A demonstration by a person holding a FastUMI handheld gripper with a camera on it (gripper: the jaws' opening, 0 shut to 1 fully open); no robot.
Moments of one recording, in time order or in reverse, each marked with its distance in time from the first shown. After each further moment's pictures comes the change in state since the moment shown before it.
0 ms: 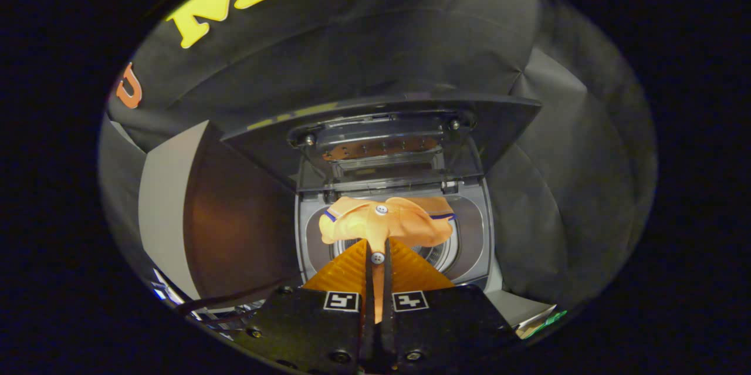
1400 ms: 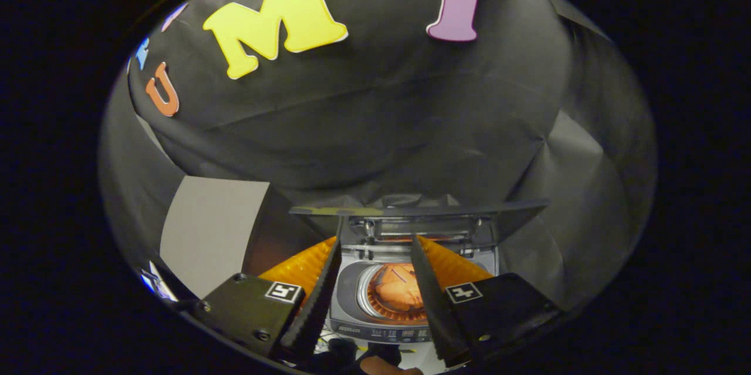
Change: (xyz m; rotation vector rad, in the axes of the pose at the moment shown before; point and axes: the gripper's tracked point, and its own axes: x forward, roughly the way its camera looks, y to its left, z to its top) arm -0.078 0.055 0.096 -0.146 -0.274 0.115
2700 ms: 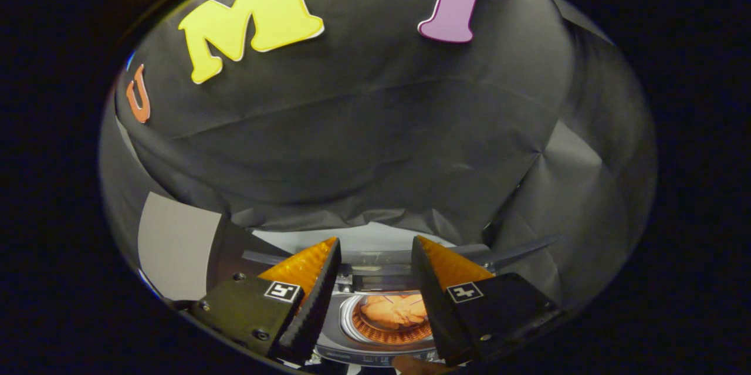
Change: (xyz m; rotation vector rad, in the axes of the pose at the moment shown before) arm 0.084 -0.018 0.023 0.024 -0.070 -0.107
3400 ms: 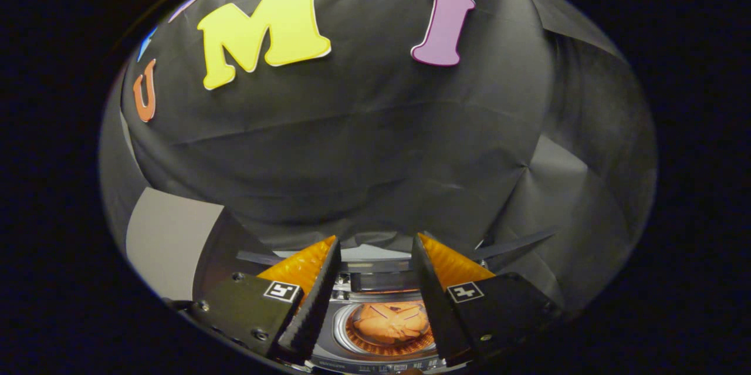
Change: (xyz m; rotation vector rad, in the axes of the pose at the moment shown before) arm -0.018 -0.002 -0.022 0.008 -0.156 -0.031
